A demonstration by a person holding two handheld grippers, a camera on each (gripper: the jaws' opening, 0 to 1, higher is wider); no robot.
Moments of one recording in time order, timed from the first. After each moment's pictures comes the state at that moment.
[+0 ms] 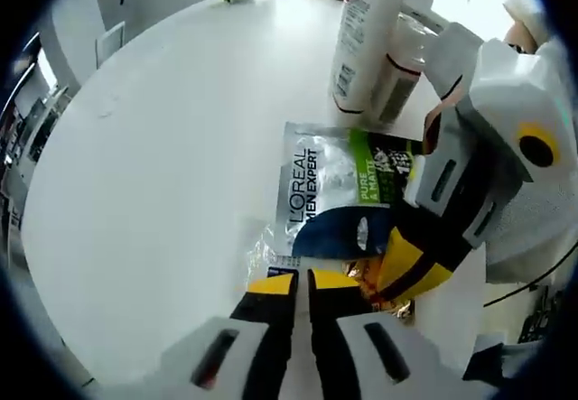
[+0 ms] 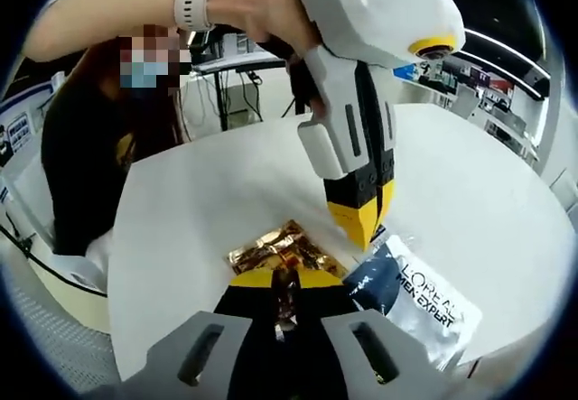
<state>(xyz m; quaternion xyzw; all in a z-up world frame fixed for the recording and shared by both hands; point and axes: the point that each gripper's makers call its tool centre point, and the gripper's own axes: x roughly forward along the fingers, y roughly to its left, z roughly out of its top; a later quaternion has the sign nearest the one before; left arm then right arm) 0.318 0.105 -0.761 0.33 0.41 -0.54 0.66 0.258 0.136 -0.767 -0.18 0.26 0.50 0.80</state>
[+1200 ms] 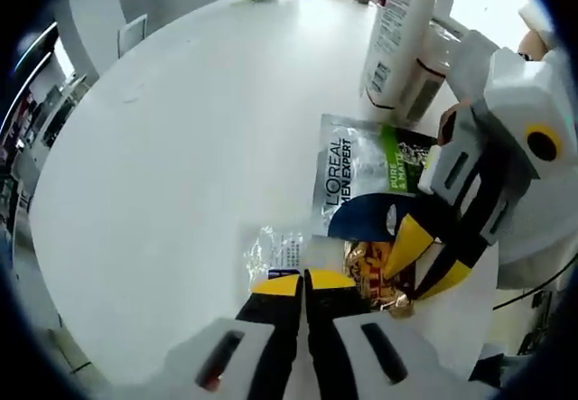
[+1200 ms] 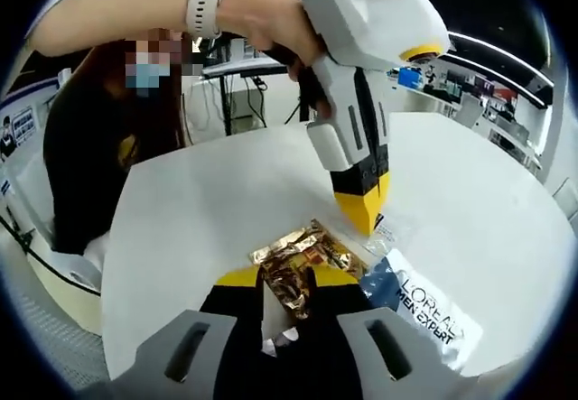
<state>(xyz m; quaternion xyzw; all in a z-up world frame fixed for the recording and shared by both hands) 0.344 0.129 -0.767 0.31 0.41 -0.52 0.68 0.270 0.145 -0.767 -0.18 0.25 0.51 0.80</state>
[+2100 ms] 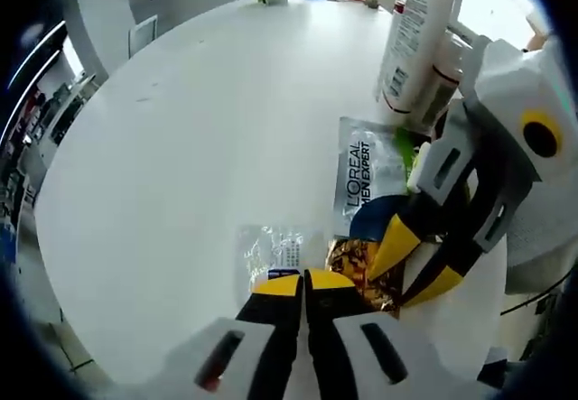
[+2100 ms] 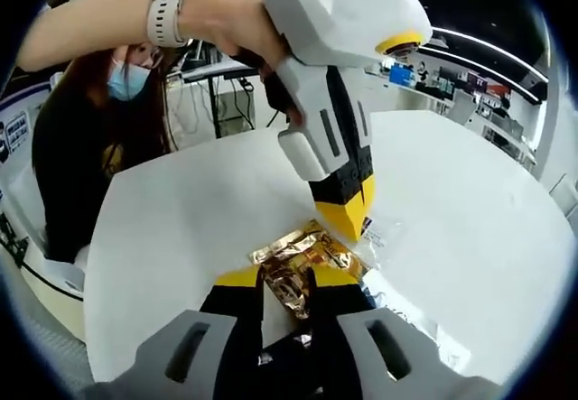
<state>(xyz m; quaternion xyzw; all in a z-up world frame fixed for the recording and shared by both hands) 0.356 0.129 -0.765 0.31 0.40 -0.50 0.70 0.292 0.148 -0.765 -0.18 0.25 0.50 0.81</state>
